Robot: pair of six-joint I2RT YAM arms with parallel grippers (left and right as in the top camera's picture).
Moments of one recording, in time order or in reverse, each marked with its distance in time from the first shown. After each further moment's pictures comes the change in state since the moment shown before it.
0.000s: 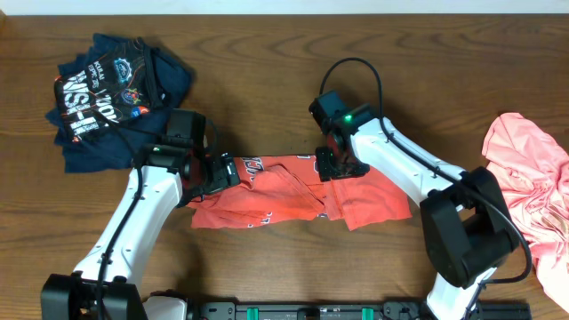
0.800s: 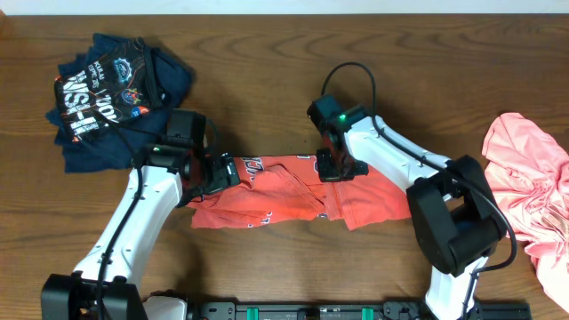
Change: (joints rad) left arm 0.000 0.000 0.000 0.000 0.000 0.000; right arm -0.010 0.071 0.016 -0.013 0.022 0.047
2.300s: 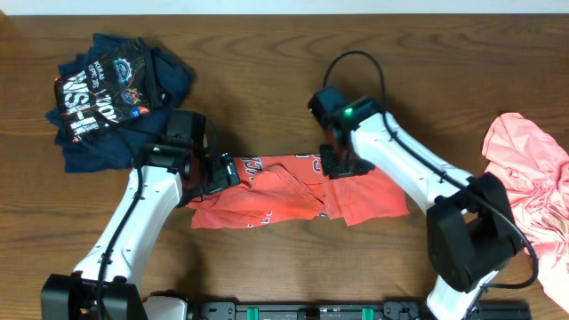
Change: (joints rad) left arm 0.000 0.000 0.000 0.000 0.000 0.000; right arm 0.031 -0.095 0.050 -0.127 0.066 -0.016
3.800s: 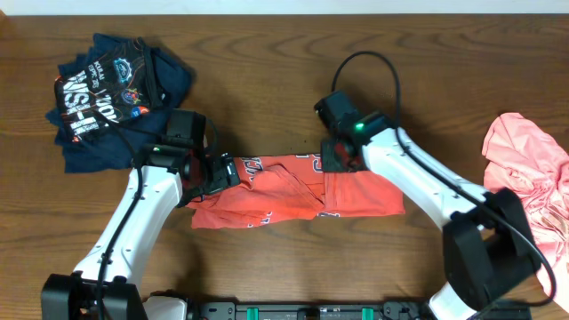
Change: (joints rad) left arm 0.000 0.000 0.000 -0.001 0.000 0.000; right arm -0.029 -0.113 -0.137 0.249 -0.010 0.092
